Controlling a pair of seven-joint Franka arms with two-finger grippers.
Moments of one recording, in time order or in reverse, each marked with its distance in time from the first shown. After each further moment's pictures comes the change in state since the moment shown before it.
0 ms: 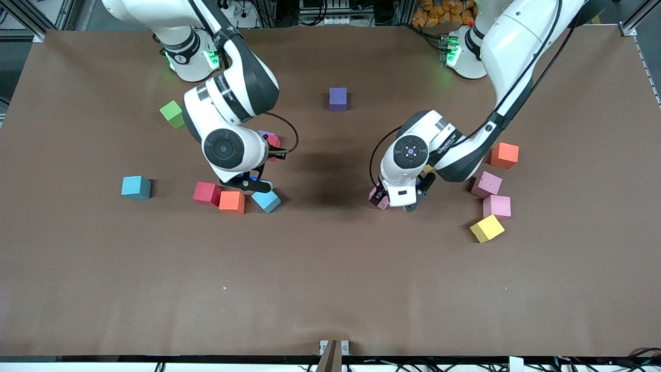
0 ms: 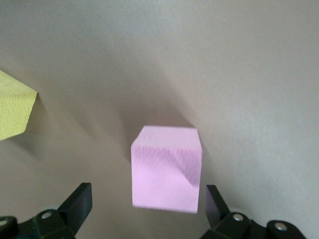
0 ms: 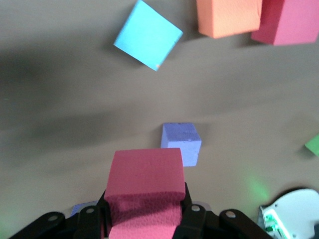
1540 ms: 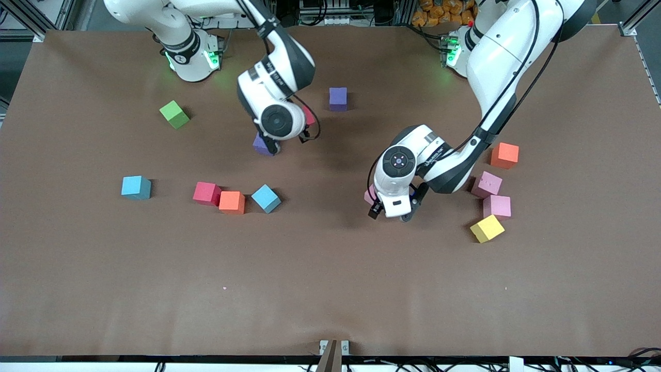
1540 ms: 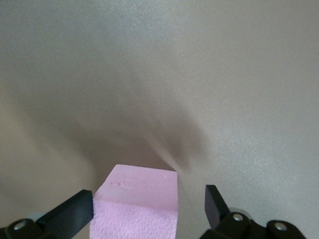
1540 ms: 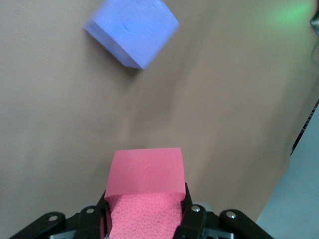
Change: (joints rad) left arm -0.097 0.084 0.097 0.067 0.082 0.078 -0.090; right arm 0.252 -0.061 0.012 -0.383 0.170 0.315 1.002
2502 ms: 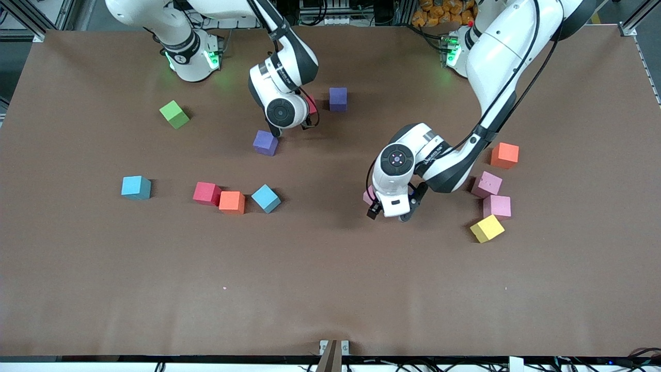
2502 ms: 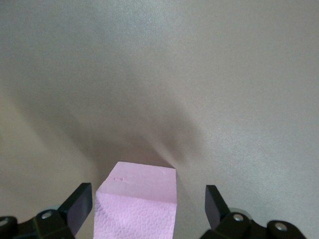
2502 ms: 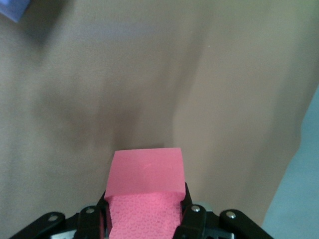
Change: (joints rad) left arm -0.009 -0.009 -0.001 0.019 0.002 -0.025 0.000; right arm 0.080 -0.001 0.001 -0.203 0.199 0.200 0.010
